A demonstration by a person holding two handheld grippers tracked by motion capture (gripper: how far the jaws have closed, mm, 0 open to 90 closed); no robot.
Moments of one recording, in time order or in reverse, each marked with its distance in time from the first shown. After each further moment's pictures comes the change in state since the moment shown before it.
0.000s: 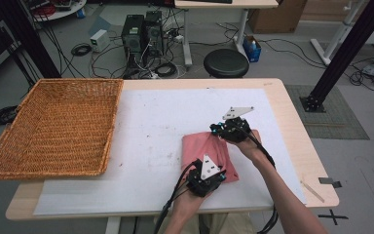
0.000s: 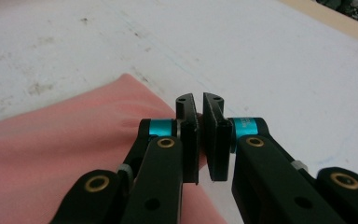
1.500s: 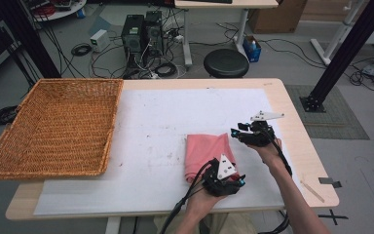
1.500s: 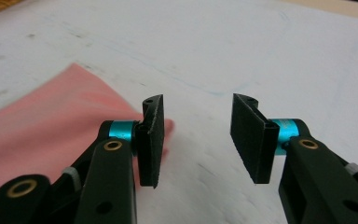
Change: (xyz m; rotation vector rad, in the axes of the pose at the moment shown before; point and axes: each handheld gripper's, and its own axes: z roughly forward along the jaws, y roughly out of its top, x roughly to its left) left arm -0.021 0.017 0.028 0.006 -0.090 0.035; right arm -0.028 -0.044 -0.042 -0.067 -0.106 0.210
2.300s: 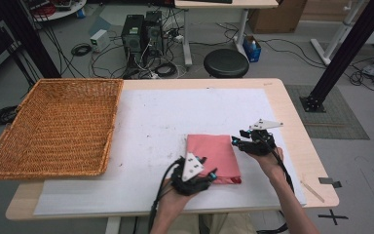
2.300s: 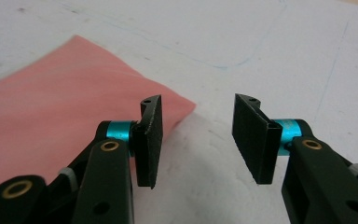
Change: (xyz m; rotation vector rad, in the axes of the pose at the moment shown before) left arm 0.048 -0.024 -0.087 -0.116 0.203 -0.058; right arm 0.022 -0.017 -0.017 0.027 -0.076 -0.020
